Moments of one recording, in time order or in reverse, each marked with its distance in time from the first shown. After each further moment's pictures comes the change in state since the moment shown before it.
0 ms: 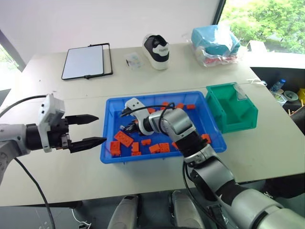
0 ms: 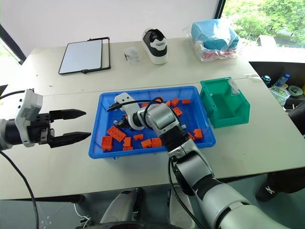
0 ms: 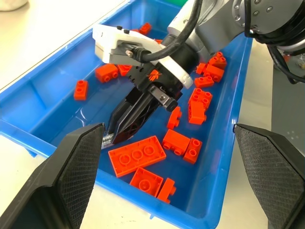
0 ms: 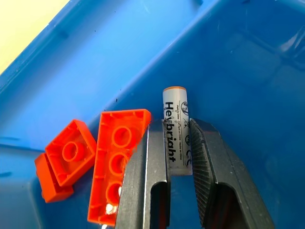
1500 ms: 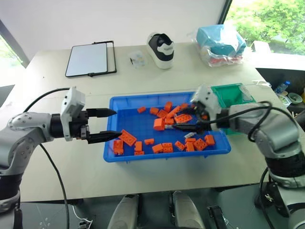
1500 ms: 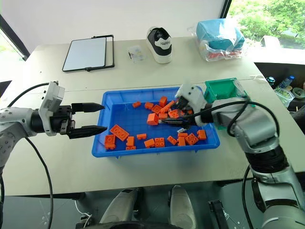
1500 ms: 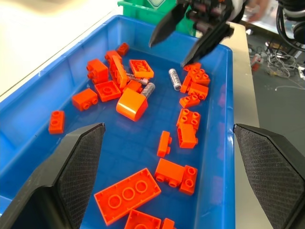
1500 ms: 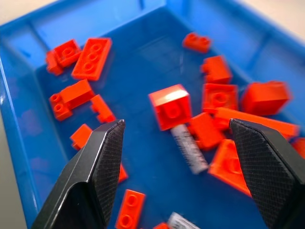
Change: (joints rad) left arm -0.203 -0.082 -0.220 0.079 0.035 -0.035 -0.026; right arm 0.314 -0.745 -0.104 -0.649 0.273 -0.141 0.305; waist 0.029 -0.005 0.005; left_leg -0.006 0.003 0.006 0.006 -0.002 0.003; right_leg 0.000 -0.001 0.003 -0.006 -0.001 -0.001
